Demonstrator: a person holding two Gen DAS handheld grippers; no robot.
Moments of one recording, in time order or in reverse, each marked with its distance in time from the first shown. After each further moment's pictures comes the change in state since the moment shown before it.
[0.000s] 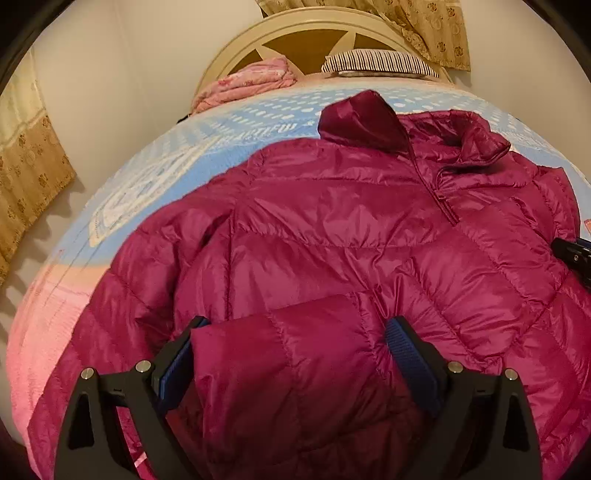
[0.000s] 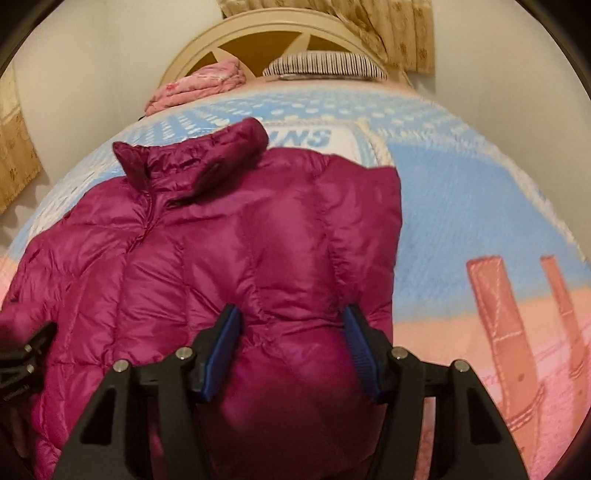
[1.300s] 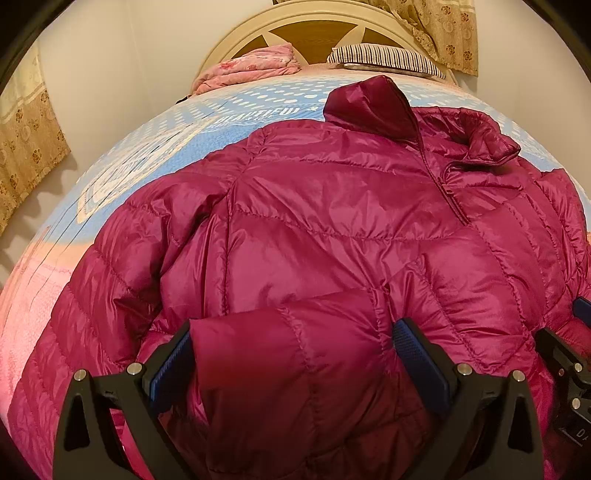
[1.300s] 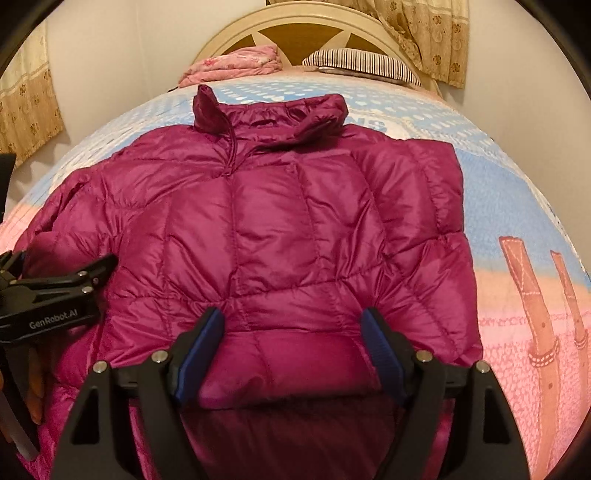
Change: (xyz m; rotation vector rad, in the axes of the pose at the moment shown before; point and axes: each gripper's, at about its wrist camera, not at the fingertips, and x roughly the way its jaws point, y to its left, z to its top) left arm 0.012 0.007 -0.006 -0.063 0.035 -0.045; right arm -0.014 0.074 -0.043 -0.140 0.027 -0.003
